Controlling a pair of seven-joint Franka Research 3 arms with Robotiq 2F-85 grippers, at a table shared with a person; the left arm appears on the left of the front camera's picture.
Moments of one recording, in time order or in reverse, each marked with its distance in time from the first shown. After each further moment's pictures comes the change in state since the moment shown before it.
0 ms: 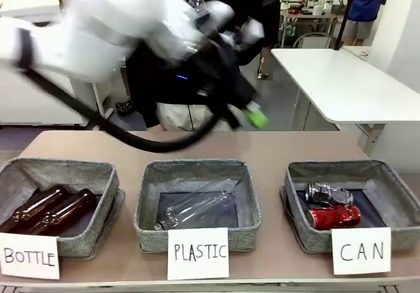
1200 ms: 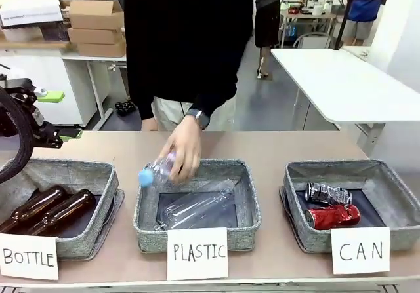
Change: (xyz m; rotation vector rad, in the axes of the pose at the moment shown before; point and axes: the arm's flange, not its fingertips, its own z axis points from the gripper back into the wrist) left arm -0.290 0.155 0.159 -0.468 -0.654 0.518; right arm 0.000 0.000 0.000 -0.003 -0.001 -0.001
